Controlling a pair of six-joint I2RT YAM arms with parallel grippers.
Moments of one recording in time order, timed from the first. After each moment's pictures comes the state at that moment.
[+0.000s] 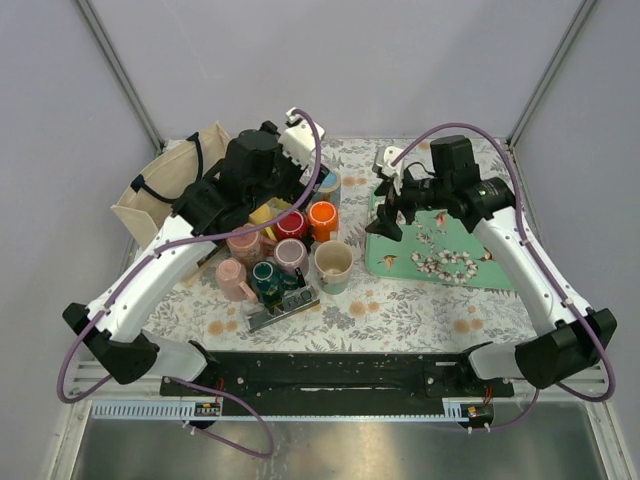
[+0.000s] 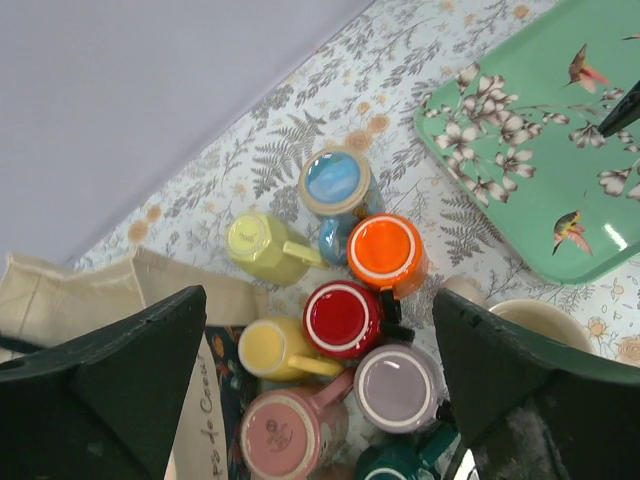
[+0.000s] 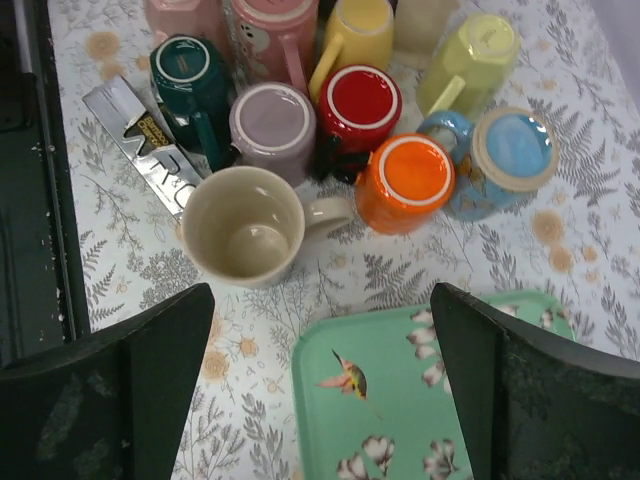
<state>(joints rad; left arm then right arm) -0.72 1.41 1.69 -0.69 -0.18 0.25 0.36 1.35 1.44 -0.77 -0.73 -0.61</state>
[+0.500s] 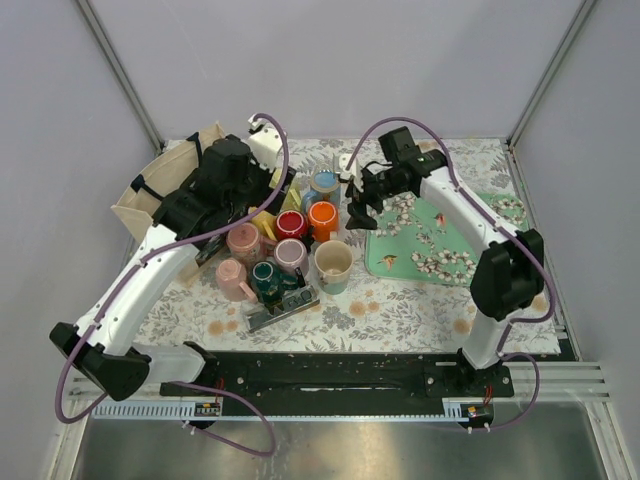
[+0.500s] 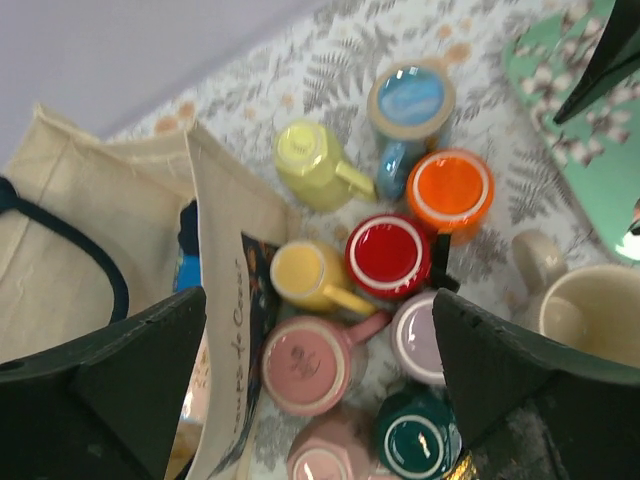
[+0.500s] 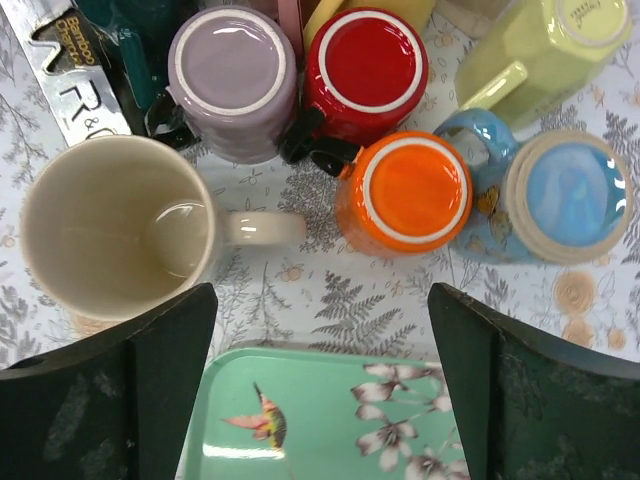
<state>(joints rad) -0.58 1.26 1.48 -0.66 -0.21 0.16 0.43 1.77 1.63 -0.81 -0.77 -0.89</state>
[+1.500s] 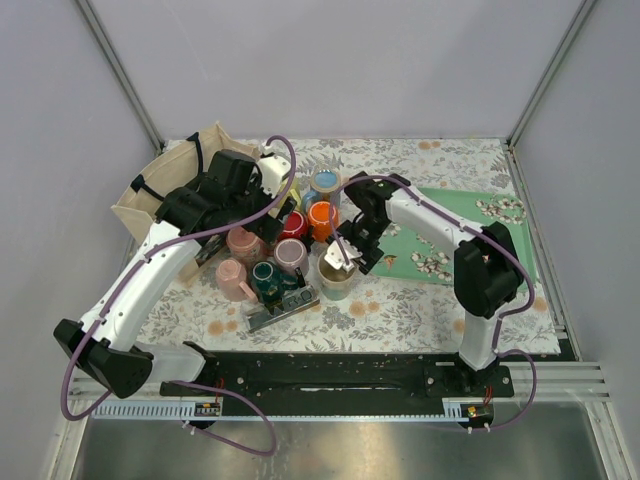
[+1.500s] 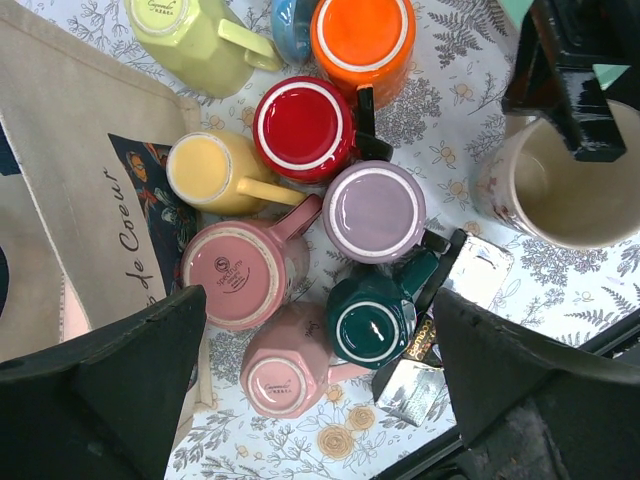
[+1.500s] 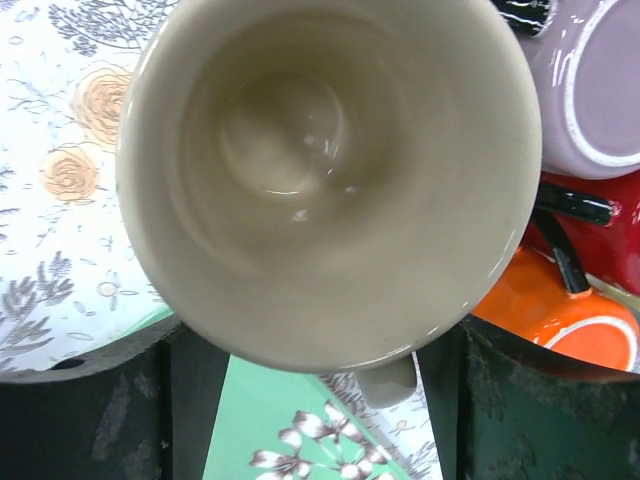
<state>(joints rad) -0.53 1.29 1.48 -0.96 0.02 0.18 0.62 1.90 1.57 -1.13 -0.53 -1.89</state>
